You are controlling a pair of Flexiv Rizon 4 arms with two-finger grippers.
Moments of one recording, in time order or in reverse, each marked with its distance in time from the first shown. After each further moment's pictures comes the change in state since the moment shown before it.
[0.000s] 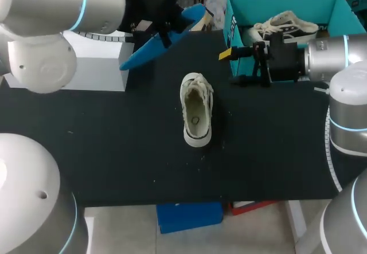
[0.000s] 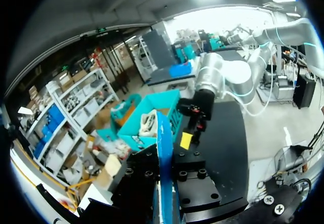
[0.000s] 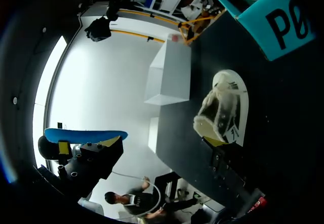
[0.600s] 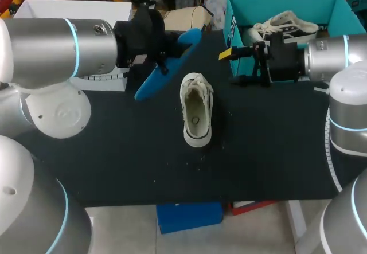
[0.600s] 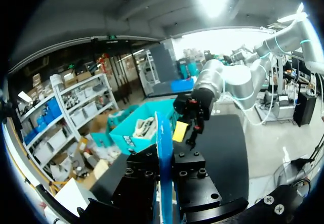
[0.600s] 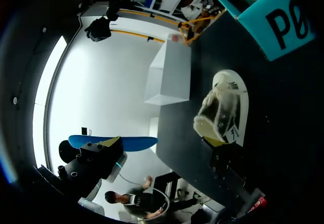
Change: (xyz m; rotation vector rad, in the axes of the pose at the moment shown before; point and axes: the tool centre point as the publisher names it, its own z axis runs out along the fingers) left arm 0.018 0.053 0.029 0.158 0.001 -0.100; right arm 0.000 0.000 0.000 0.000 0.000 0.000
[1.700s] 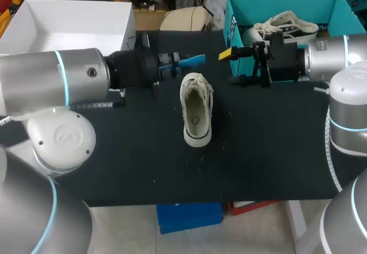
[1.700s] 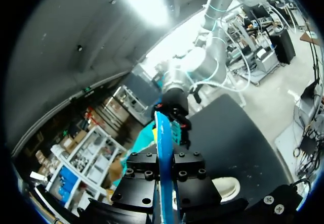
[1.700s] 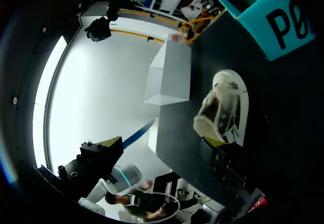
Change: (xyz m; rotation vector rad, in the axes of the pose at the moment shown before) left arm 0.041 0.011 -0.008 0.194 0.020 0.532; right arm 0.000 0.000 0.000 0.000 0.000 0.000
